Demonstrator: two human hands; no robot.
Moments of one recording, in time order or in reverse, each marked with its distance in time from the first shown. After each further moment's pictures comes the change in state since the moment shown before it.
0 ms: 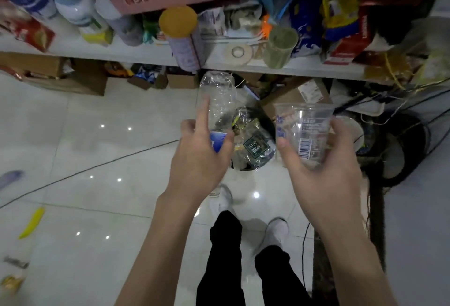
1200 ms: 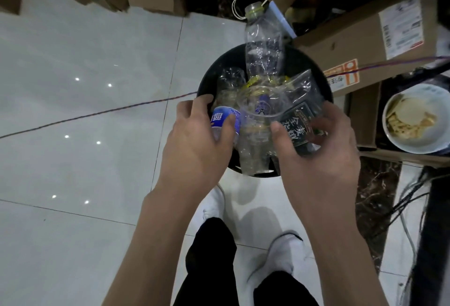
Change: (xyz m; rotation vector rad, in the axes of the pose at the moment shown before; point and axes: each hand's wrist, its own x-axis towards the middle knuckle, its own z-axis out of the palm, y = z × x) left_hand 0.130 -0.222 0.234 0.010 -0.050 -0.208; right_hand 0.120 0.242 0.240 -0.176 -0.037 0.021
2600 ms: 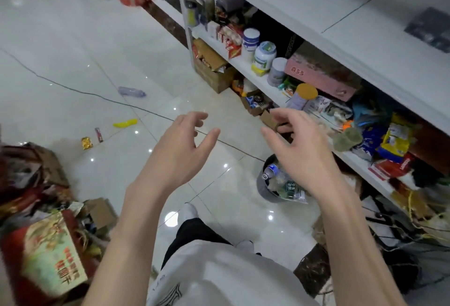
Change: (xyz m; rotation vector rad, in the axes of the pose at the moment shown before) left_hand -0.568 0.145 -0.405 -0.212 0.597 -0.090; right_hand -0.358 -0.345 -0.395 -0.132 -0.597 -1.033
